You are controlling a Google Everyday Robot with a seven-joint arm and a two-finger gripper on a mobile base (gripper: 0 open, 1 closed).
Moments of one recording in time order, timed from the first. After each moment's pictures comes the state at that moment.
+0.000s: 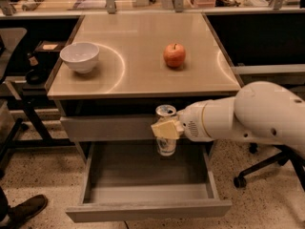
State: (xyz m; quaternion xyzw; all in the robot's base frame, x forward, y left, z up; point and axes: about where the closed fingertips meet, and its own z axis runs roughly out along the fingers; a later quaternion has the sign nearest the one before) arm 0.490 -0.039 0.799 -0.32 0.84 0.24 0.36
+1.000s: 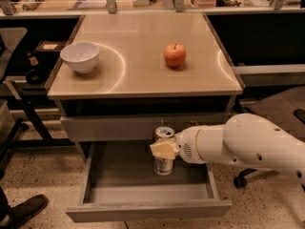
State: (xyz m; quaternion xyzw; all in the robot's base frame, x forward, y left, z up) arm 0.471 -0.038 0.727 -0.27 0.87 0.26 0.33
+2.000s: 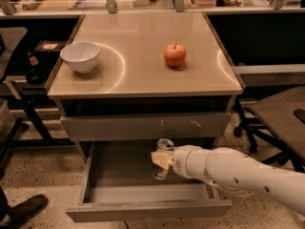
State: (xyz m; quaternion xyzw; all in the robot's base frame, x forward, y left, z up) arm 0.500 -0.041 0.631 -0.17 0.88 0.24 0.37
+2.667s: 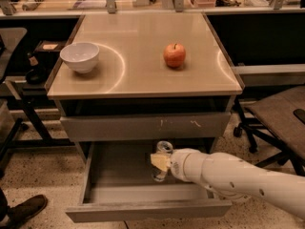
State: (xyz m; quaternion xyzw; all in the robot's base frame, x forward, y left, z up) arm 0.499 -0.038 0.620 -0.16 0.88 0.24 0.37
